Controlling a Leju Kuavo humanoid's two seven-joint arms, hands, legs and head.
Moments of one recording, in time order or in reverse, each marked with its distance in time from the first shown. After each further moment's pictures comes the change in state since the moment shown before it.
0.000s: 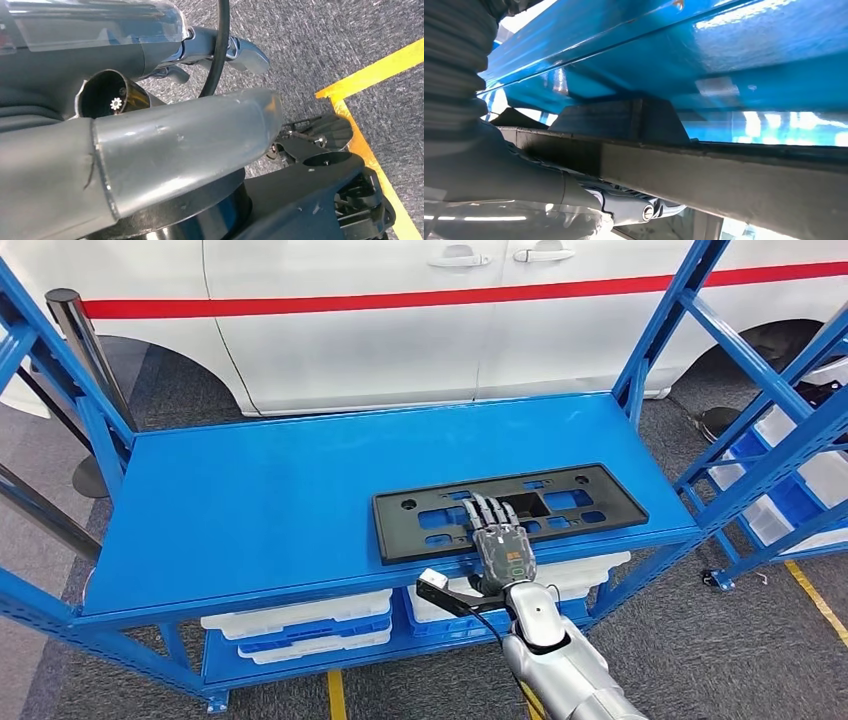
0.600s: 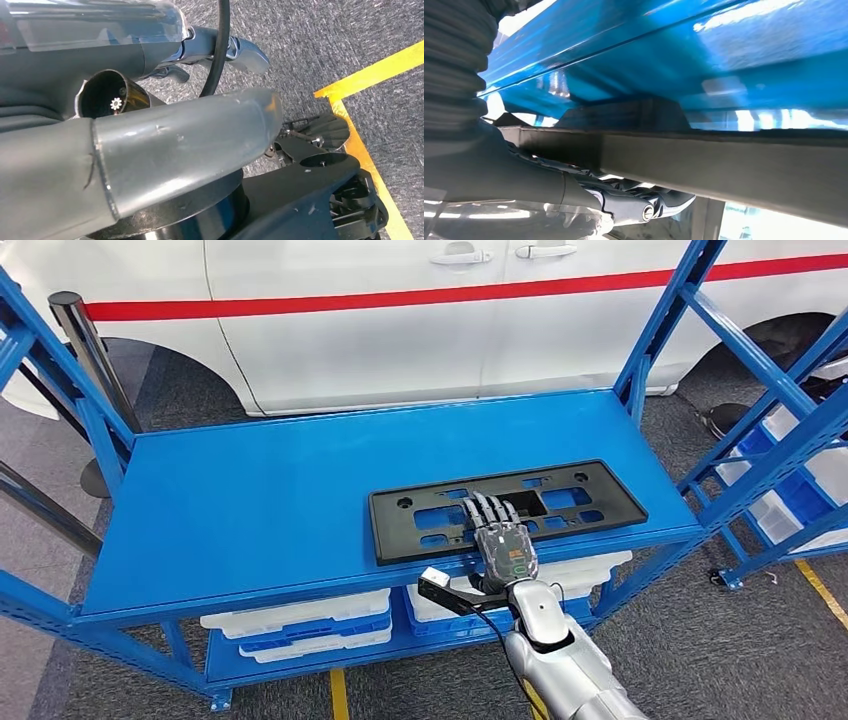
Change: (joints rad) left arm 0.002 0.000 0.023 0.000 0.009 -0.007 -0.014; right arm 0.015 -0.013 -0.032 -0.048 0.000 0.038 -0.027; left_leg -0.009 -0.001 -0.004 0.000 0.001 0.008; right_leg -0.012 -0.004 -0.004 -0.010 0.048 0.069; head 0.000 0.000
